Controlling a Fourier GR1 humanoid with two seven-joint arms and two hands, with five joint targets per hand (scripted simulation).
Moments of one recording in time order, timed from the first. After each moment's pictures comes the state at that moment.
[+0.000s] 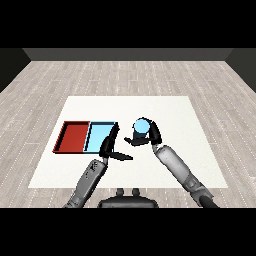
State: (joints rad) left arm -0.24 0.00 -0.37 -1.47 0.10 0.21 -0.16; right arm -0.53 -0.26 0.48 -1.50 -0.10 -0.47 0.08
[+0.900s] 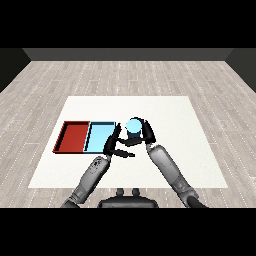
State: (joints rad) left arm -0.33 0.00 -0.39 -1.30 0.14 0.26 -0.18; right arm -0.53 -0.07 0.37 -1.49 0.12 -0.32 0.15
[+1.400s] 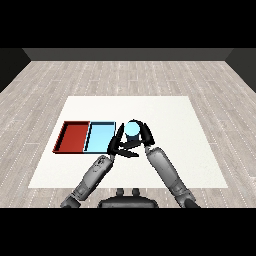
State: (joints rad) left arm -0.38 0.00 -0.46 -1.23 0.20 0.33 -0.21; right arm -0.48 -0.02 0.36 -1.52 0.20 -0.26 0.16
